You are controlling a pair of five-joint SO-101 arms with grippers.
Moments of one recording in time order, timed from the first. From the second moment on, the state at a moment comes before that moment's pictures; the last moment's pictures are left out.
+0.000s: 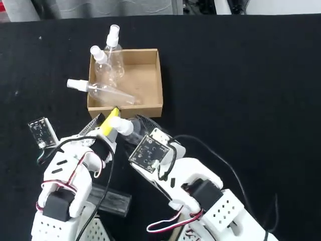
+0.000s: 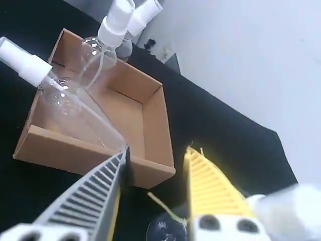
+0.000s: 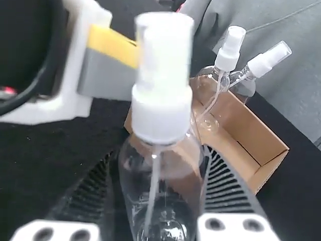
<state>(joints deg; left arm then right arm) 10.8 -104.1 82.5 43.4 36.1 -41.9 -77.6 80.0 28.4 21.1</state>
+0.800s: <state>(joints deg) 13.3 -104.6 78.5 46.8 36.4 -42.0 -77.6 80.0 28.4 21.1</state>
